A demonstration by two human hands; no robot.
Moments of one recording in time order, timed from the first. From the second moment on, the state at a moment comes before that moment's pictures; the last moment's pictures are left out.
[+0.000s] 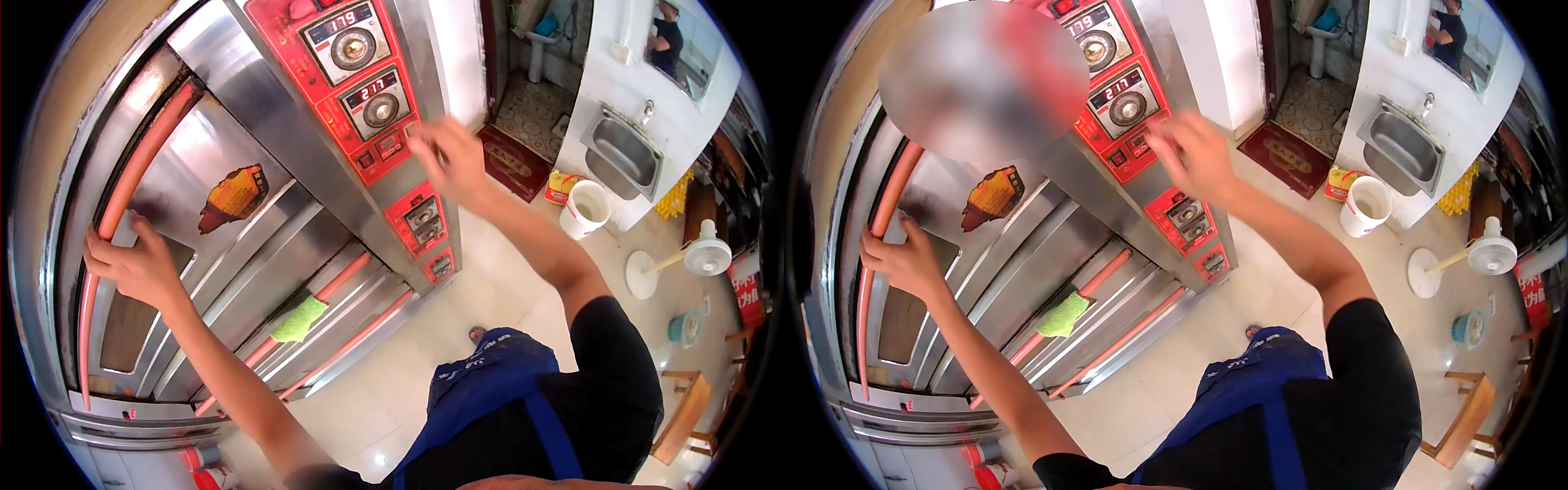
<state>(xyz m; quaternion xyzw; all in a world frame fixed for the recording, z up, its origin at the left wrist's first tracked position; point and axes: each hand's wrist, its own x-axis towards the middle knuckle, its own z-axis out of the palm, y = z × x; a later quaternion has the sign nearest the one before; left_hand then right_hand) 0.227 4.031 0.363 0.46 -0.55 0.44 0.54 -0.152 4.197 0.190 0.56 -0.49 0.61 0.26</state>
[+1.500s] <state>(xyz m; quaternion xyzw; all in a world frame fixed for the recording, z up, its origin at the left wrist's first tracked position) -0.452 3.855 -0.385 0.55 -0.71 -0.39 -0.21 -0.772 4.117 -0.134 0.28 -0.91 0.28 -0.15</state>
